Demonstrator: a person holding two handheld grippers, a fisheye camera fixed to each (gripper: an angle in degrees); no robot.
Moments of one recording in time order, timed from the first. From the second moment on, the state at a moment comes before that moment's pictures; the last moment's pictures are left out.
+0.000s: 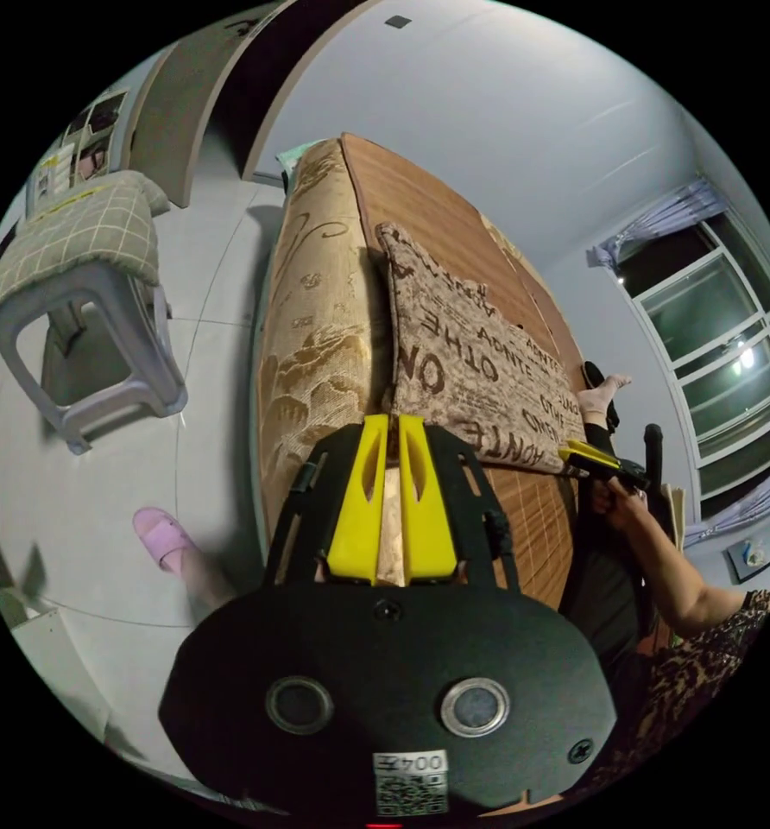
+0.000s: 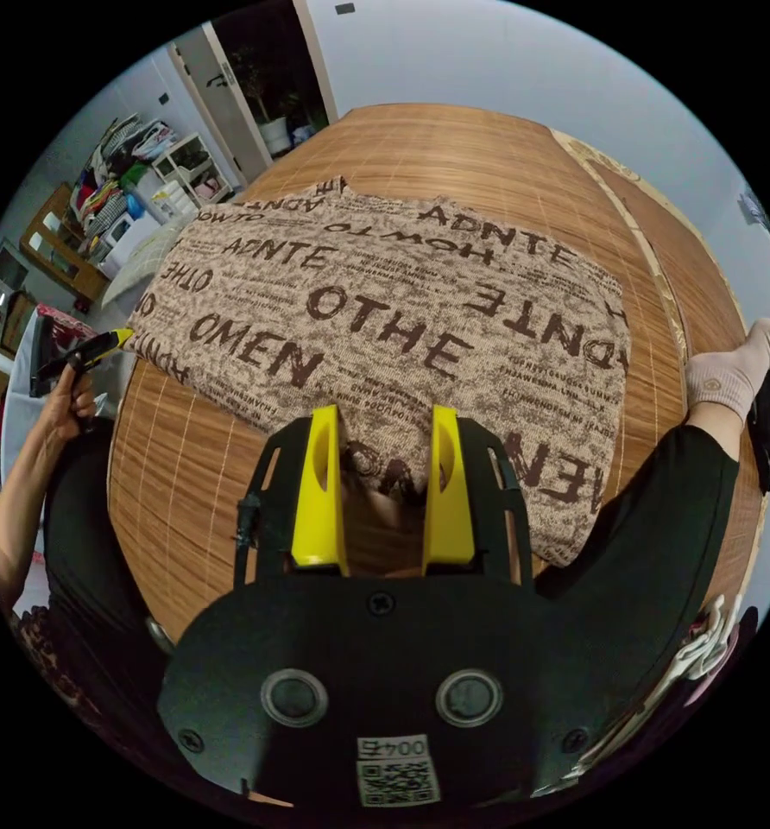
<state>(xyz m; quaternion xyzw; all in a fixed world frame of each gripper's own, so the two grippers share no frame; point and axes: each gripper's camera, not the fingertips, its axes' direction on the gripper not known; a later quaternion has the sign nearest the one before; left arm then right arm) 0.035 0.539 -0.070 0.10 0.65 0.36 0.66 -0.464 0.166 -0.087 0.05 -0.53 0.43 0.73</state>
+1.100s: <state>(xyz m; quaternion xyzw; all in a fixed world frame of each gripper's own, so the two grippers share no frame) 0.050 0.768 -0.186 0.23 0.51 0.46 0.69 -0.494 0.142 -0.091 -0.13 -0.64 0.13 0.75</state>
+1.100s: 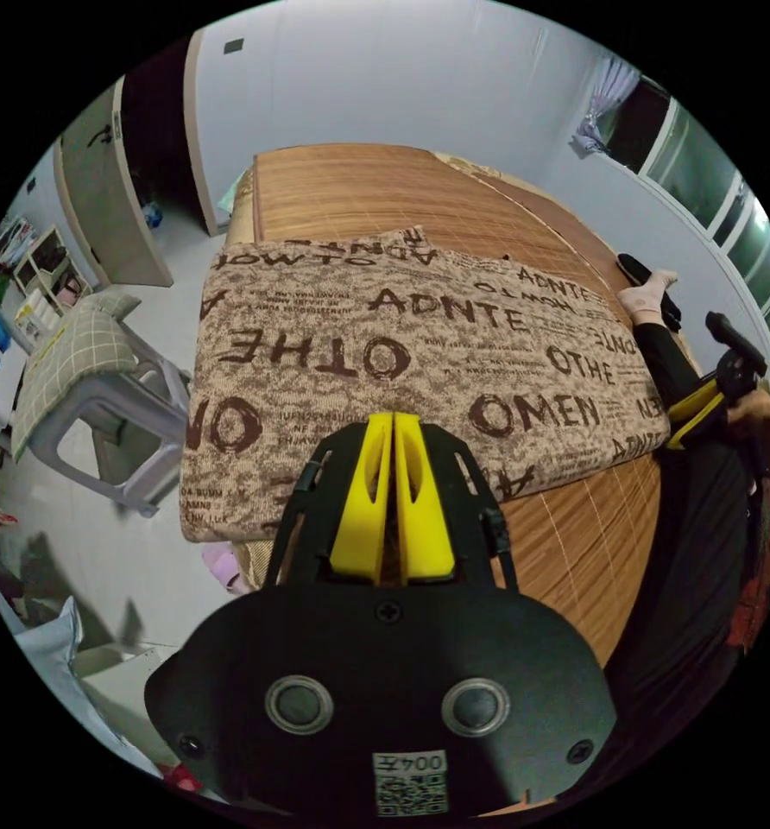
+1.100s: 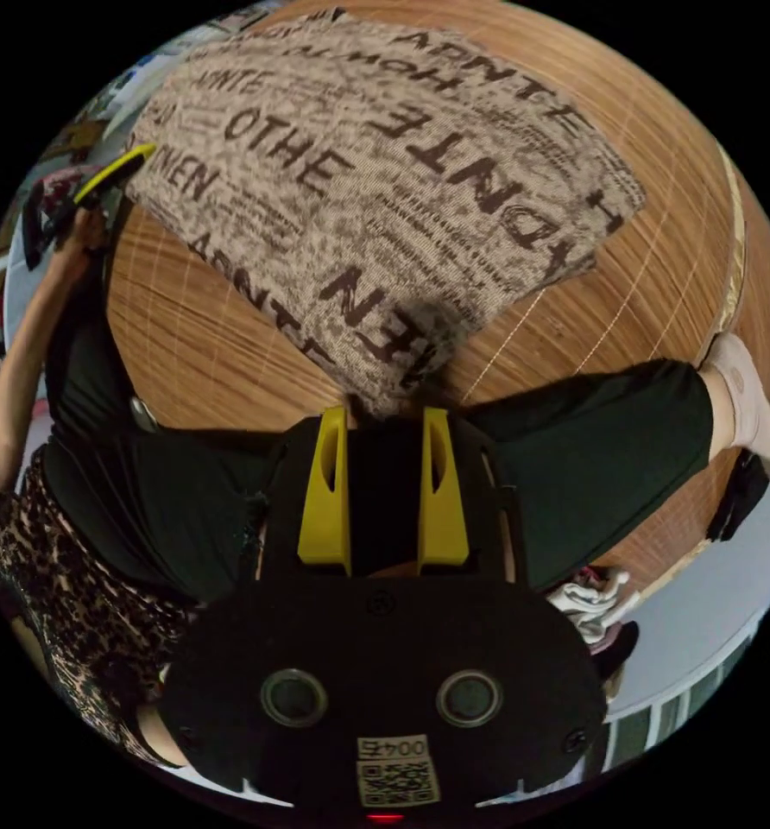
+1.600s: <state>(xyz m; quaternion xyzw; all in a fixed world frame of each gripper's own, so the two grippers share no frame) 0.043 0.803 -0.195 0.22 0.51 0.46 0.69 -0.542 0.130 -0.129 -0.20 -0.57 0.05 0.80</state>
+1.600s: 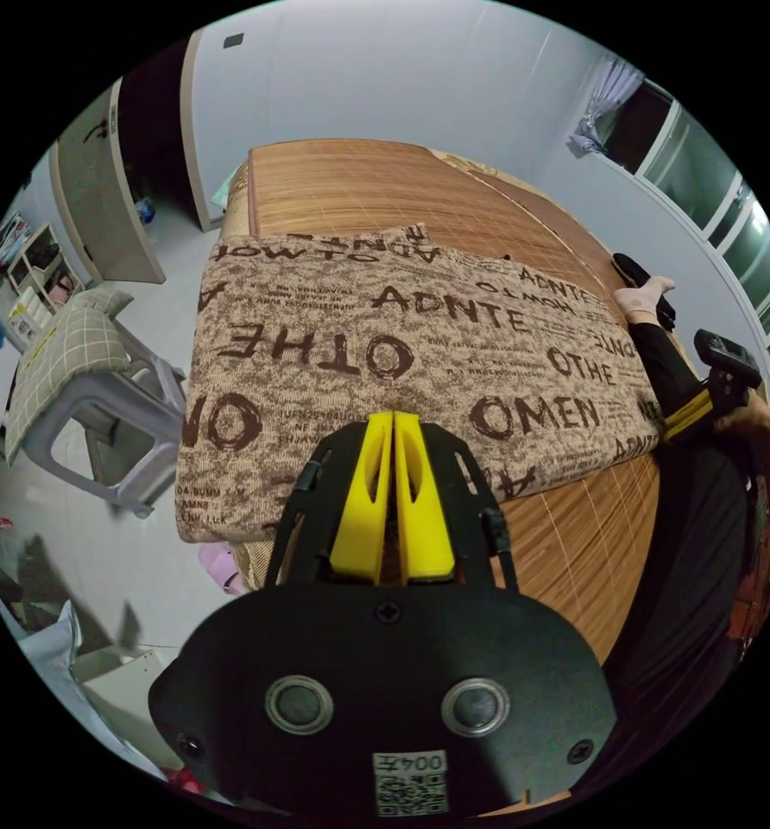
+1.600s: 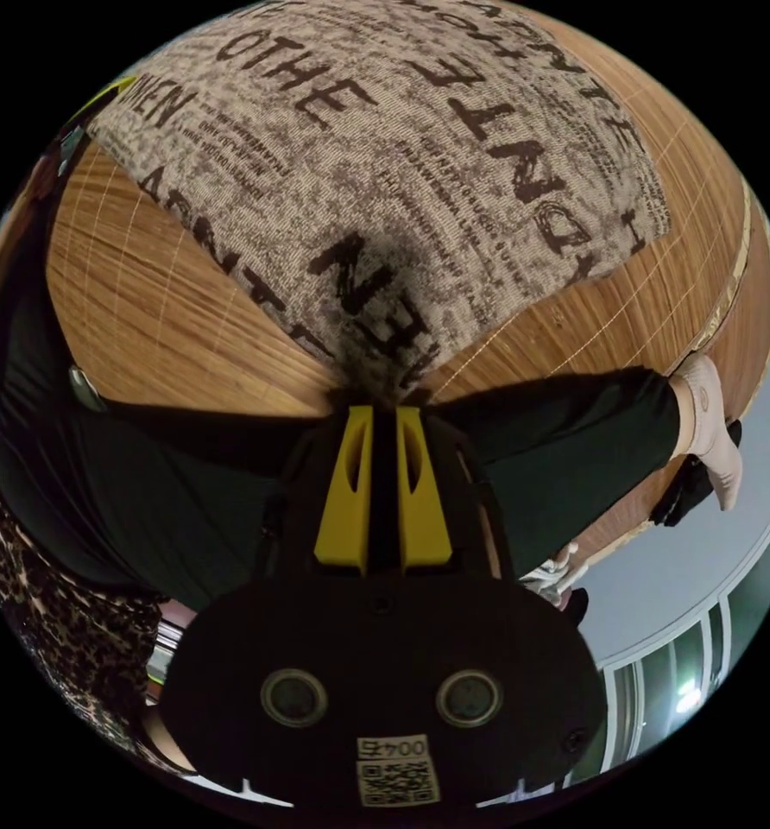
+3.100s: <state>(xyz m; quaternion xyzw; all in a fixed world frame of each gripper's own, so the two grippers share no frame) 0.016 0.911 -0.230 0.31 0.43 0.46 0.71 -0.609 0.199 -0.250 0.06 -0.44 0.52 0.73</state>
